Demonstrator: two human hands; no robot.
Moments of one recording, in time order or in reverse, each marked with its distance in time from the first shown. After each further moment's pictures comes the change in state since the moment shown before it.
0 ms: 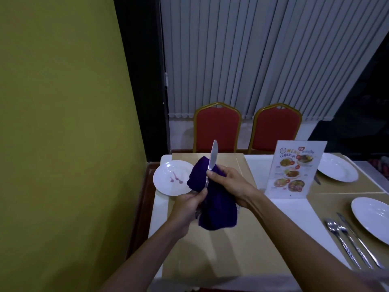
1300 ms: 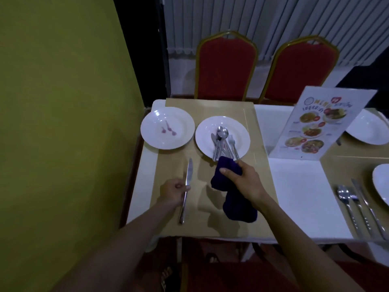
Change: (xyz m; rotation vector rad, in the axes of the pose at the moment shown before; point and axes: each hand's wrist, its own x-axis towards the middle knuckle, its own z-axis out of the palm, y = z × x) left_hand 0.099 -0.170 -0.035 0.322 0.344 -0.292; right_hand 0.010 0.151 -0.067 -0.308 0.313 0.152
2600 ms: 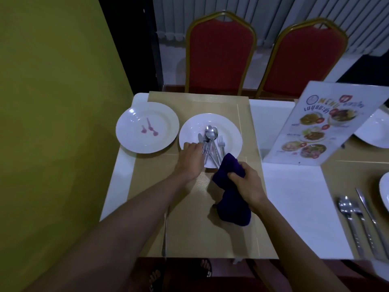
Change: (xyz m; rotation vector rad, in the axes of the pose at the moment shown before) left_hand 0.093 0.096 0.101 0.911 0.069 0.617; right_hand 0.065 0.047 -0.039 -0.022 0.043 0.084
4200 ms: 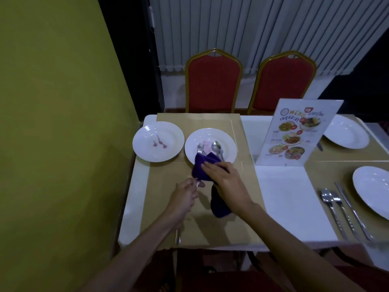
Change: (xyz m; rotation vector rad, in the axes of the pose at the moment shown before) left_hand -0.175 0.043 -0.103 -1.083 -0.166 -0.449; right_hand -0.064 -0.036 0.030 -0.722 0.223 -0.921
